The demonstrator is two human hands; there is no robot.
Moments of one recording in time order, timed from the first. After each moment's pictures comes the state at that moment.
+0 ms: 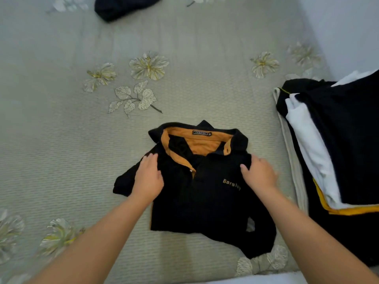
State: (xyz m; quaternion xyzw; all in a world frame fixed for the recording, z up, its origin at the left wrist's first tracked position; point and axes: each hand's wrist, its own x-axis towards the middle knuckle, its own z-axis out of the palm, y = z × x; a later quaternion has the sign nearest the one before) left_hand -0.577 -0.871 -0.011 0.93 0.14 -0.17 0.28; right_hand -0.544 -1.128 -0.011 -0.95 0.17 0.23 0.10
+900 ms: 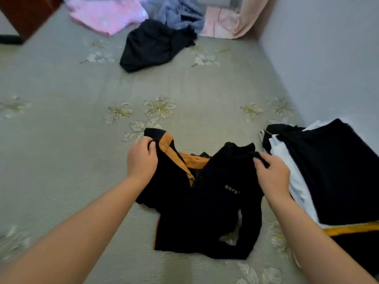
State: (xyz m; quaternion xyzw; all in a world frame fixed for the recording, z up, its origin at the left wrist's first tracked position) left_hand -0.535 -0.844 0.091 0.91 0.14 0.14 0.36; right_hand -0.542 -1.112 0.106 -0.93 0.11 -0.10 0.34
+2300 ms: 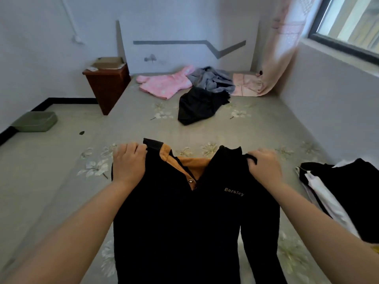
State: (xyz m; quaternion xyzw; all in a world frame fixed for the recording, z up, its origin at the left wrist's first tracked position) left_hand -0.655 -0.592 0.296 0.96 0.02 0.29 0.06; right_hand -0.591 -0.905 0.277 -0.96 -0.05 -0.13 0.23
